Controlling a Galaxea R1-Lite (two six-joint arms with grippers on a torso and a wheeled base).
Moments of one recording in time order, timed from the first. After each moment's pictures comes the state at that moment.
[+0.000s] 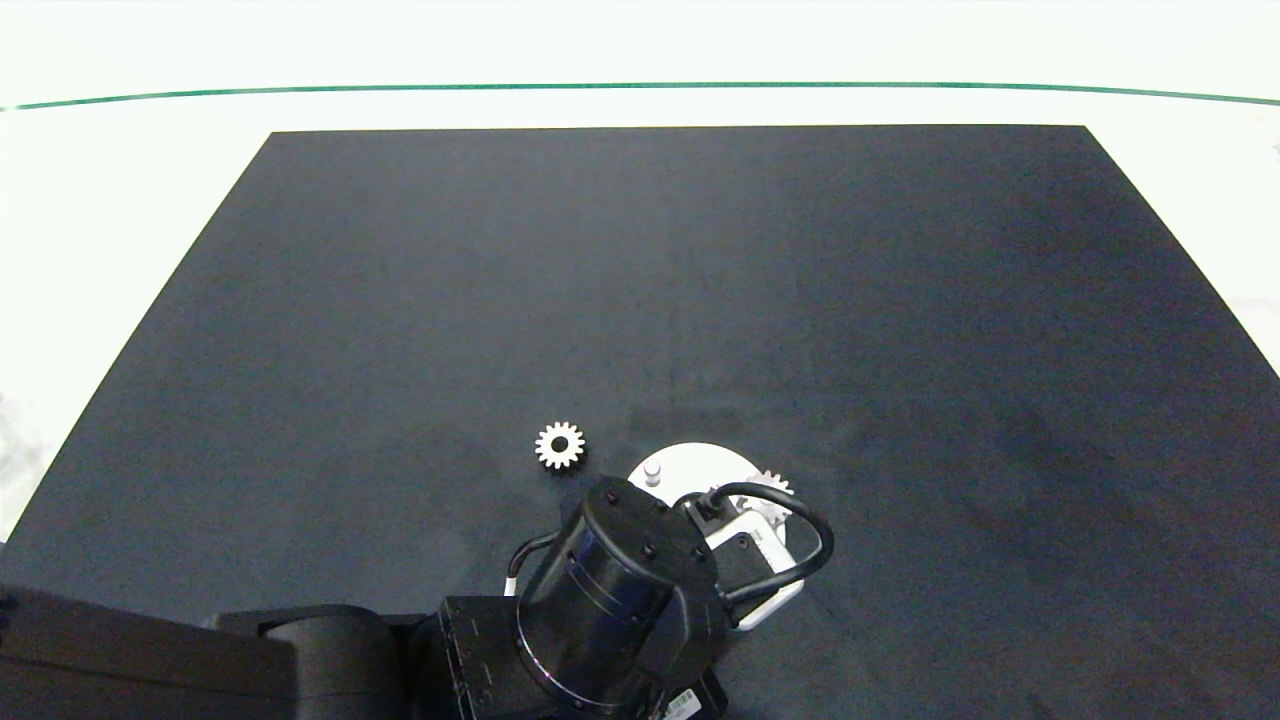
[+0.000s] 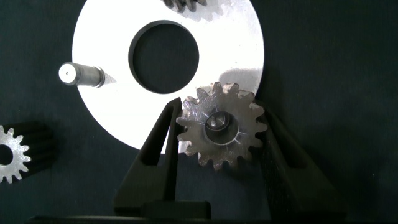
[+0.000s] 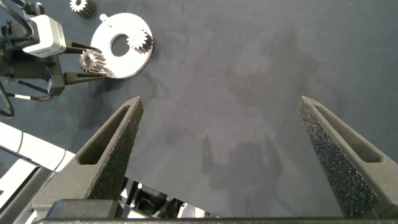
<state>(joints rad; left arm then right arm) -1.05 1.76 -0.85 -0.30 0.37 0.35 0.64 0.66 -0.92 0.56 -0.26 0.10</state>
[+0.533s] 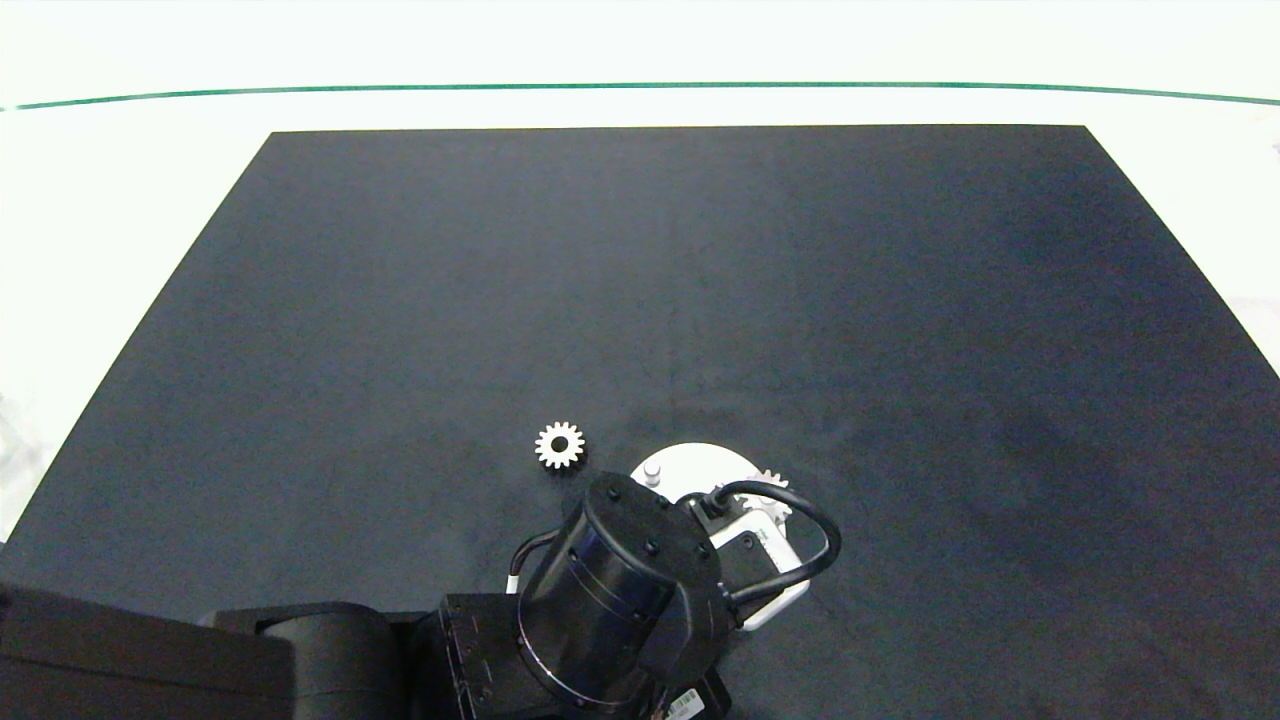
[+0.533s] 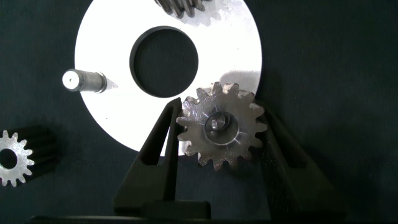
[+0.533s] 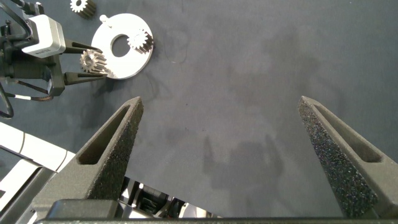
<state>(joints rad) -1.06 1.76 -0.85 -0.30 0.37 0.37 0.64 0.66 -0.92 0.56 -0.26 0.11</state>
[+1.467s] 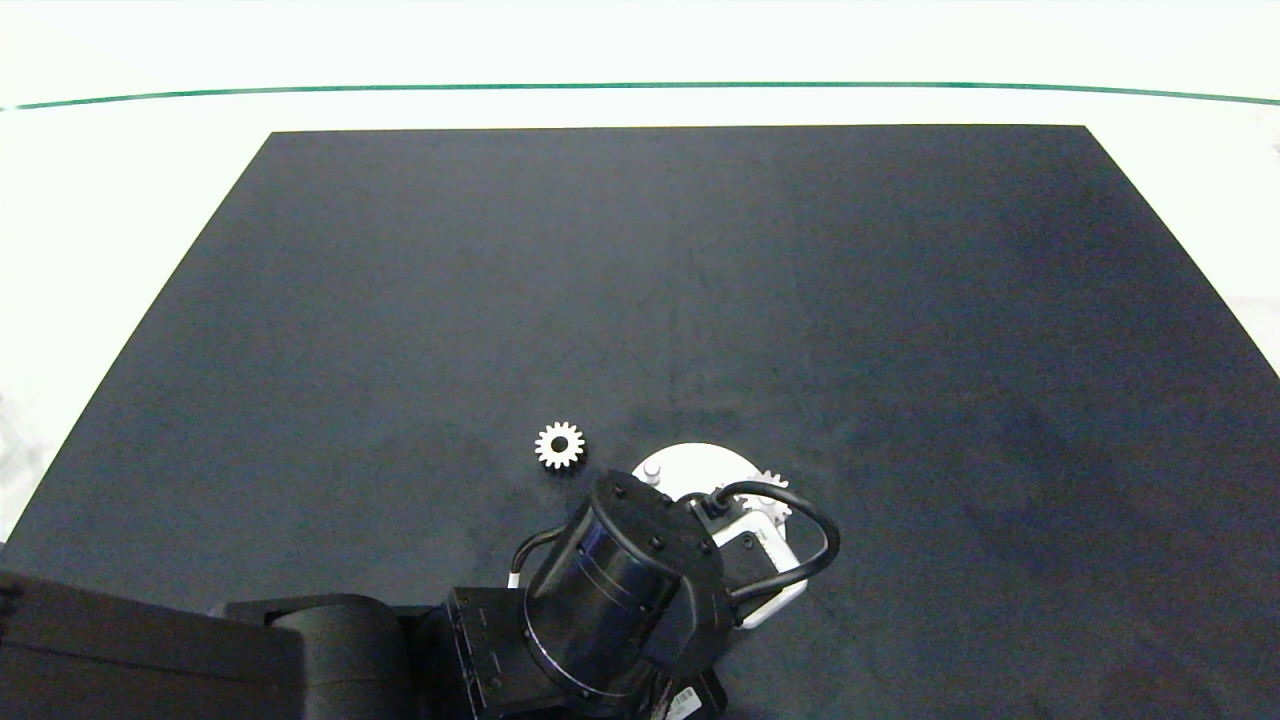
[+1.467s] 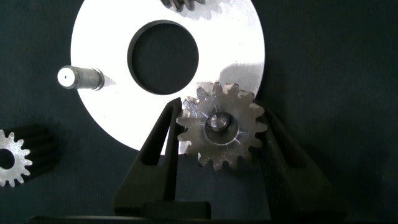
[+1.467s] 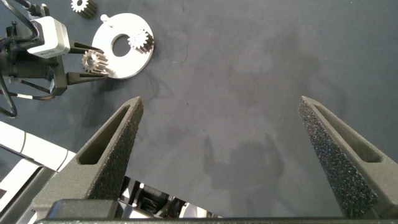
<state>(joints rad) -1.05 1.76 -0.87 -0.27 0.37 0.37 0.64 0.66 -0.92 0.56 -0.26 0.11</state>
